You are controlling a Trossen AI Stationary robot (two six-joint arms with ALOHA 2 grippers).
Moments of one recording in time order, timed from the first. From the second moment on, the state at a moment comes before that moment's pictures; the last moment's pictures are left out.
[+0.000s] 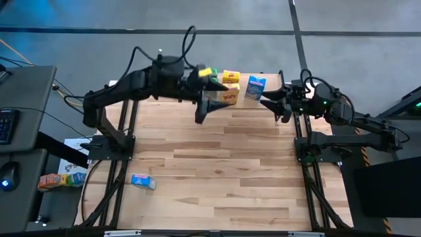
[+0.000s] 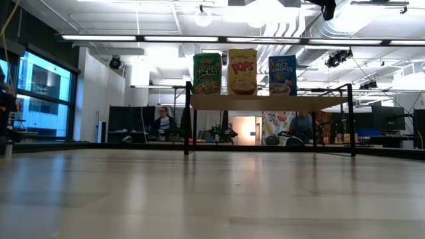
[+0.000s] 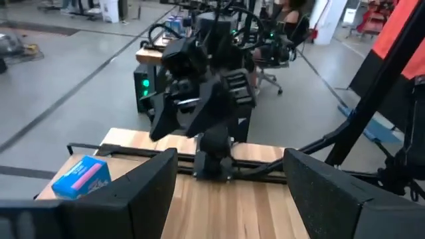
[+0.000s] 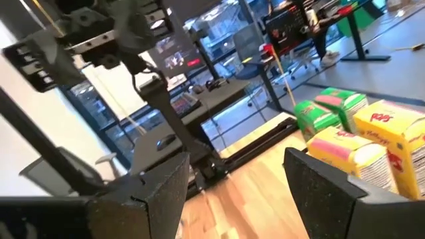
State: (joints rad) left arm 0.08 1.67 2.11 -0.67 0.05 -0.08; right arm -0.28 0.71 0.85 -0.12 -0.06 0.49
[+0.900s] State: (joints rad) left arm -0.30 1.02 1.17 -0.19 -0.35 -0.22; right arm -0.28 0.71 0.85 -0.11 -0.11 0.56
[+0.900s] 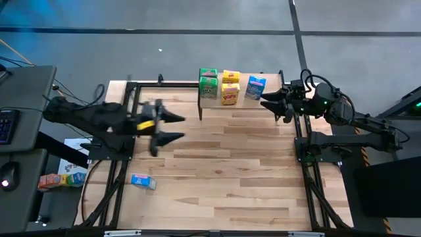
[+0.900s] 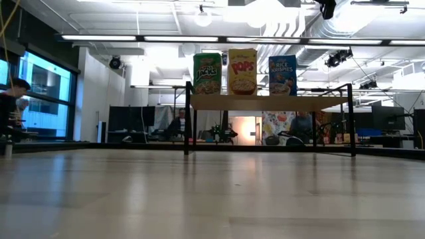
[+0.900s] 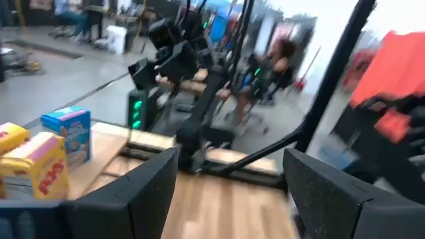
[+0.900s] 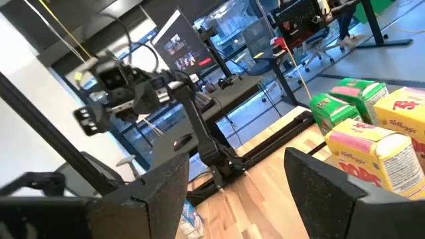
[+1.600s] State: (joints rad) left arm -0.33 0.68 0.88 -0.18 -0.34 -0.24; right arm -0.28 0.71 0.85 -0.10 -0.05 0.49
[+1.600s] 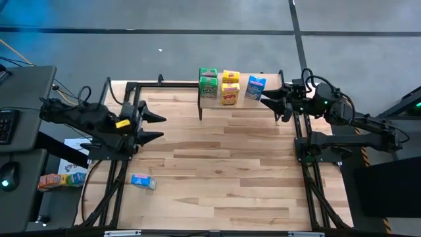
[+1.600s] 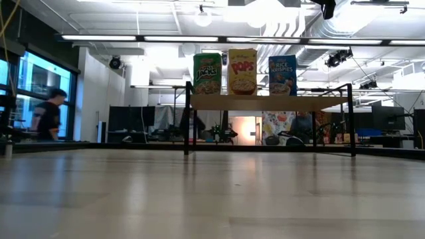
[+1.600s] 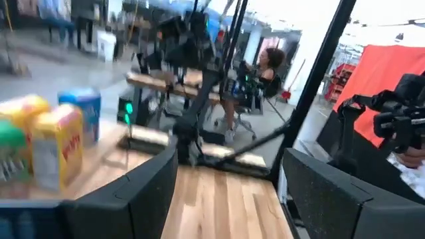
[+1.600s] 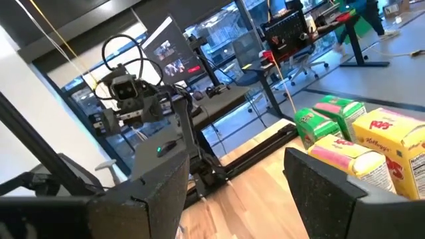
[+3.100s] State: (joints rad) left arm -1.00 1.14 0.91 -1.08 -0.23 -0.86; right arm -0.28 0.71 0.85 -0.27 -0.06 0.52
